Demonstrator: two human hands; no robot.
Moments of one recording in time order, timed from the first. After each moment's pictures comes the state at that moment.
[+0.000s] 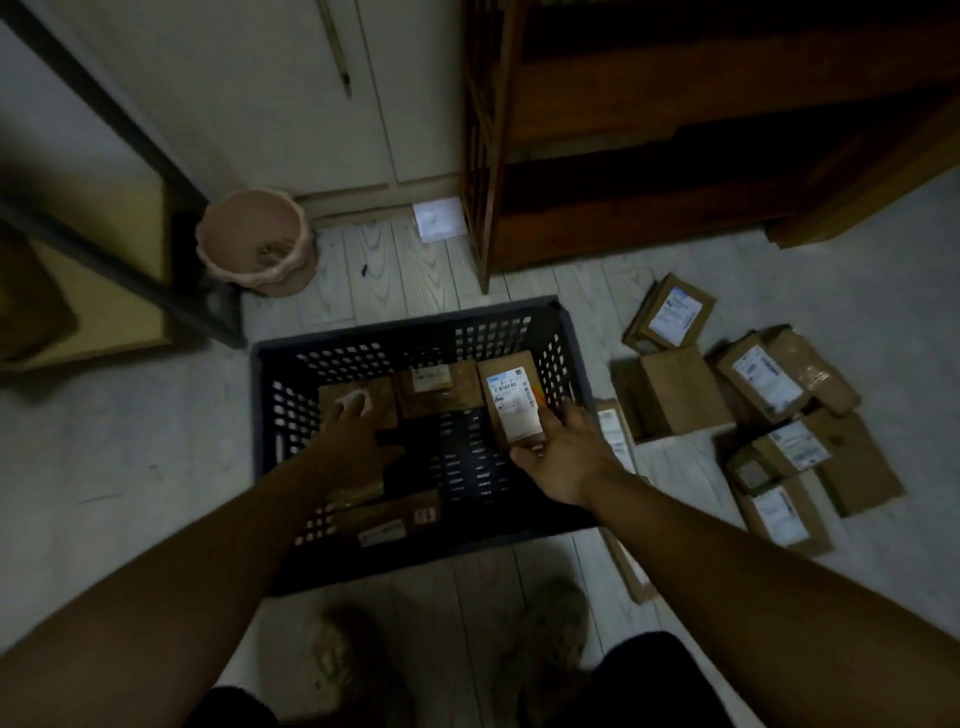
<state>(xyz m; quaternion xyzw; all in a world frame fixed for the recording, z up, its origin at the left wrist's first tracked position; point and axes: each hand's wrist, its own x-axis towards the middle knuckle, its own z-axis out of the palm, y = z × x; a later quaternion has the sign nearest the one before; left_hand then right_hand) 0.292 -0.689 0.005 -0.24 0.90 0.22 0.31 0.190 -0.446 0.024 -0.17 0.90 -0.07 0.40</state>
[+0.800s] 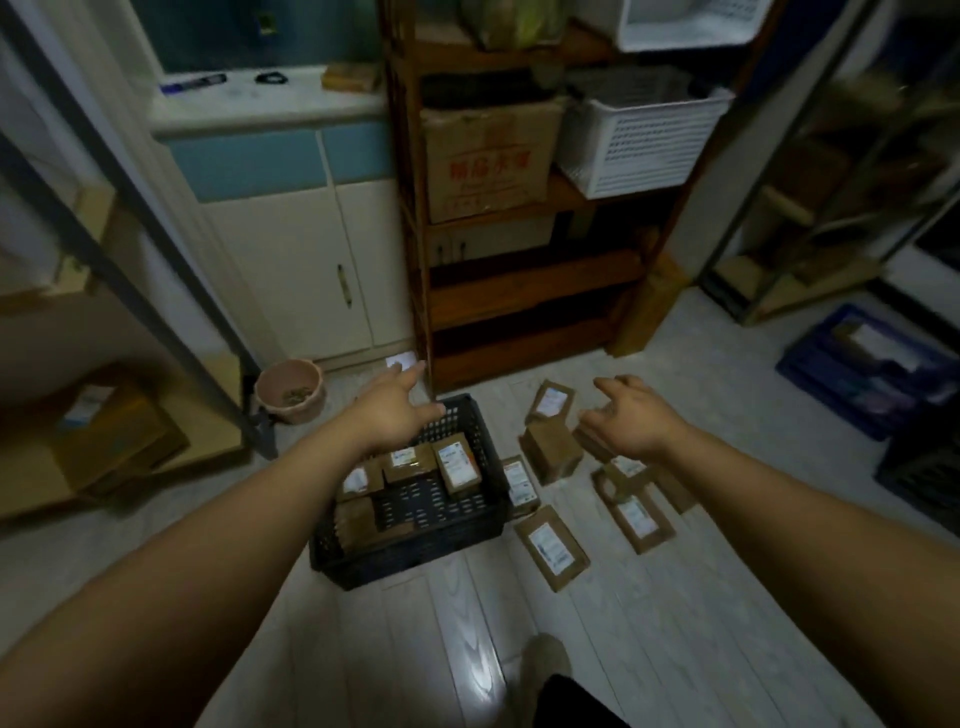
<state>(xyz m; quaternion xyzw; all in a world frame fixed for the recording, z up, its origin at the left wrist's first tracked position) 0.411 -0.519 0.486 -0.14 0.93 0.29 0.15 0.328 -0.240 0.489 -0.11 0.97 -0.13 0.19</state>
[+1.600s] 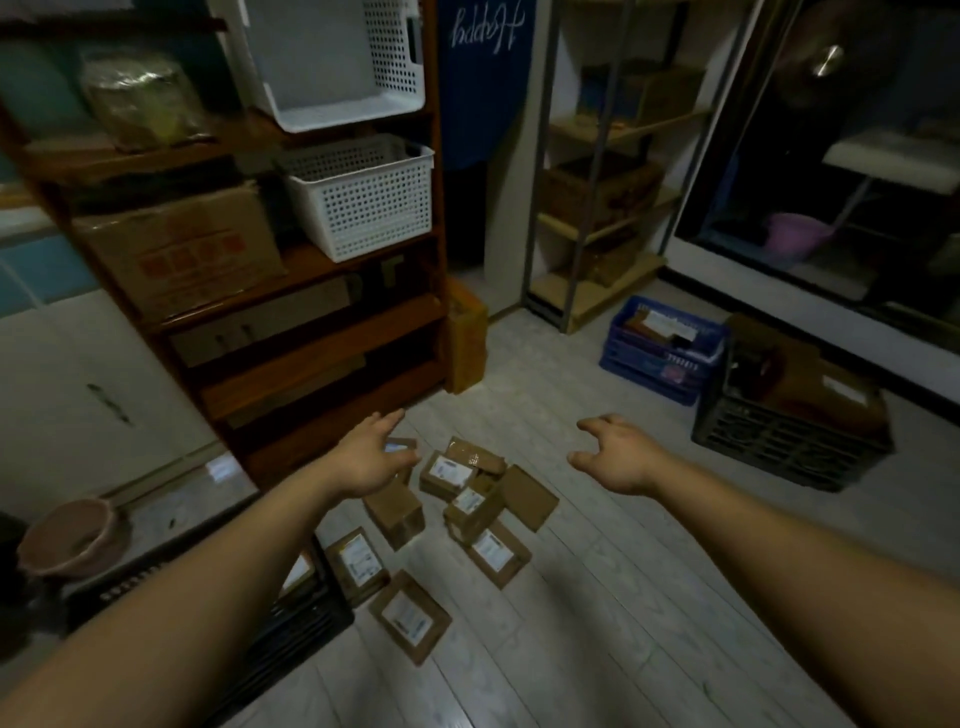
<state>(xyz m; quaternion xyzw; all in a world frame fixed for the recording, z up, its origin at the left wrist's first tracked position) 0.289 -0.157 0.512 0.00 0.93 0.30 0.23 0.285 0.149 0.507 0.01 0.97 -0.16 0.20</state>
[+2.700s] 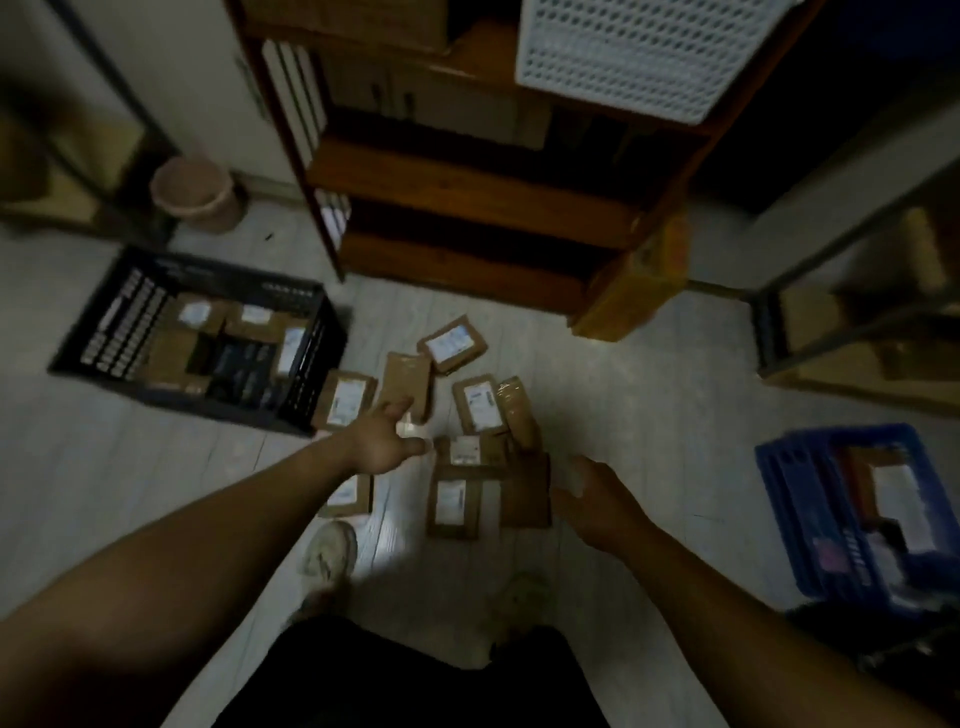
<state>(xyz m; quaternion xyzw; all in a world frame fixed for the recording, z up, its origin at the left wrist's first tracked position) 0.092 -0.080 0.312 -0.35 0.79 0.43 0.25 -0.053 0.158 0.360 -0.22 0.85 -0.17 0.45</state>
